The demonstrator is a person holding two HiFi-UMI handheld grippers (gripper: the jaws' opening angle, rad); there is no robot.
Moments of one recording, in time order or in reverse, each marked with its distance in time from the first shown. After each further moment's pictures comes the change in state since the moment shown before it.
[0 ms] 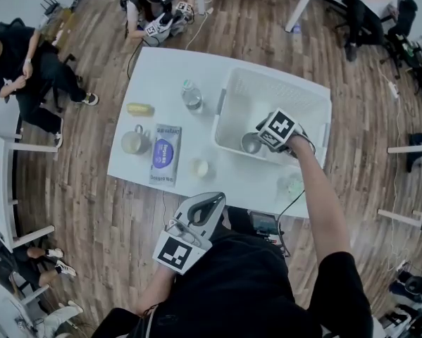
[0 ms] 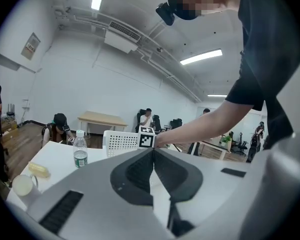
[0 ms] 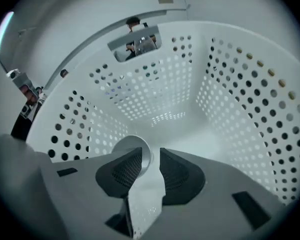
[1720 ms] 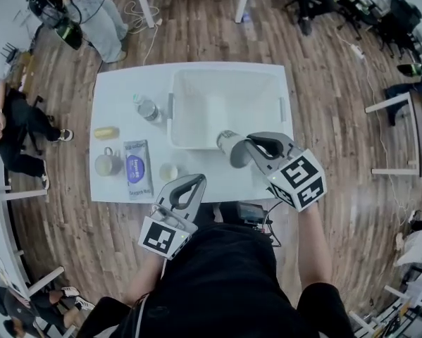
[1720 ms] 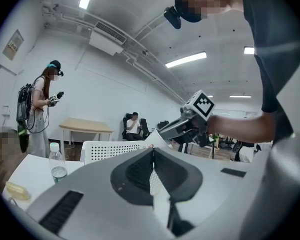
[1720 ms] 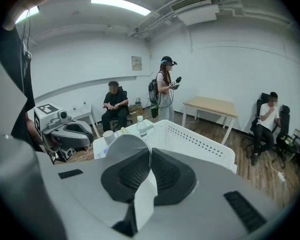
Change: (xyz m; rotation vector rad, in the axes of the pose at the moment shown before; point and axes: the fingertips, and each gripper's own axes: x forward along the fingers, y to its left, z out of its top) left arm 0.044 -0.015 0.011 0.079 -0.013 -0.160; right arm -0.221 0.111 -0.013 0.201 -0.657 -0.407
